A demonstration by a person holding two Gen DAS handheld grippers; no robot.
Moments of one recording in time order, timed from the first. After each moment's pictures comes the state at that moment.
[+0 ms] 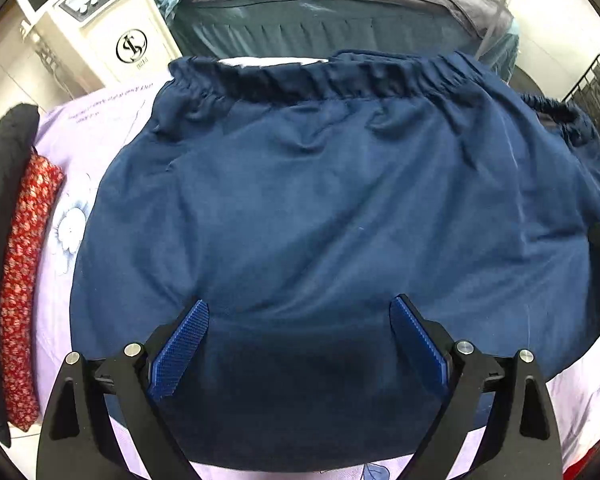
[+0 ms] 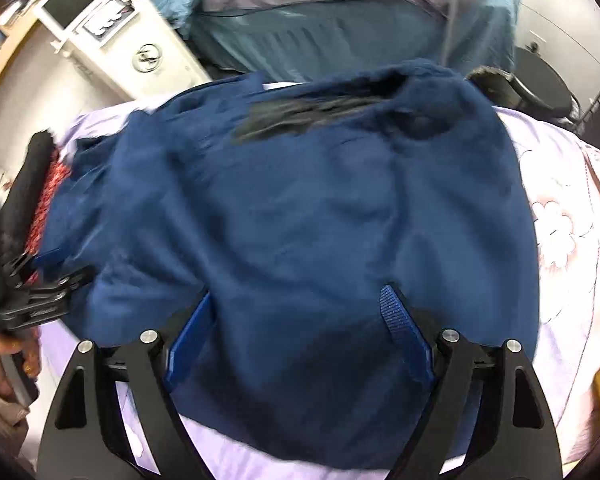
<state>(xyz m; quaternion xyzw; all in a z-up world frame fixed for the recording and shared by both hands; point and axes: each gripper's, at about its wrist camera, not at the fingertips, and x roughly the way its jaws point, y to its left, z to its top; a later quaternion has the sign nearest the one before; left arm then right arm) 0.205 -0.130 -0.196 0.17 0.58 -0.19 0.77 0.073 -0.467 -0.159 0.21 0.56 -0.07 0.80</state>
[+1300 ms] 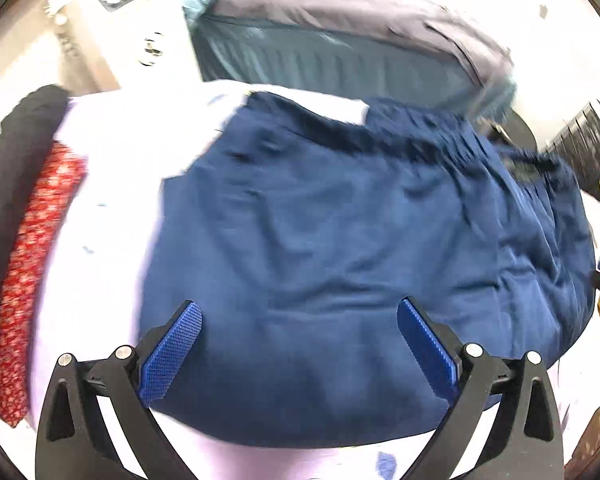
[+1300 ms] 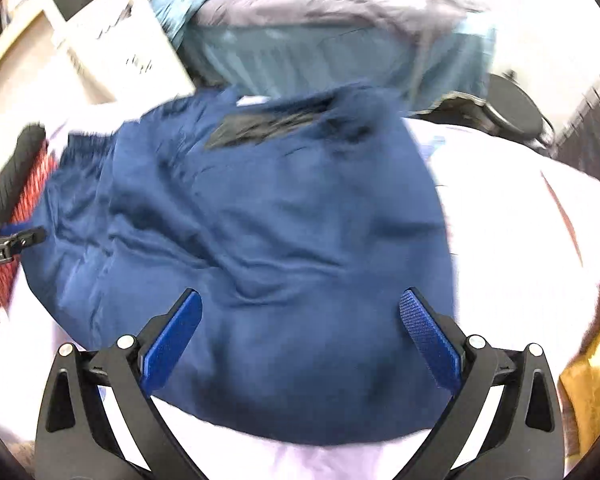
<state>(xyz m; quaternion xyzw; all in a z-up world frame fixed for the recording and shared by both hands) 0.225 -0.082 -0.150 0.11 0.55 -0.20 0.81 0.012 -0.477 -0.119 0.19 0.52 -0.10 0.83</state>
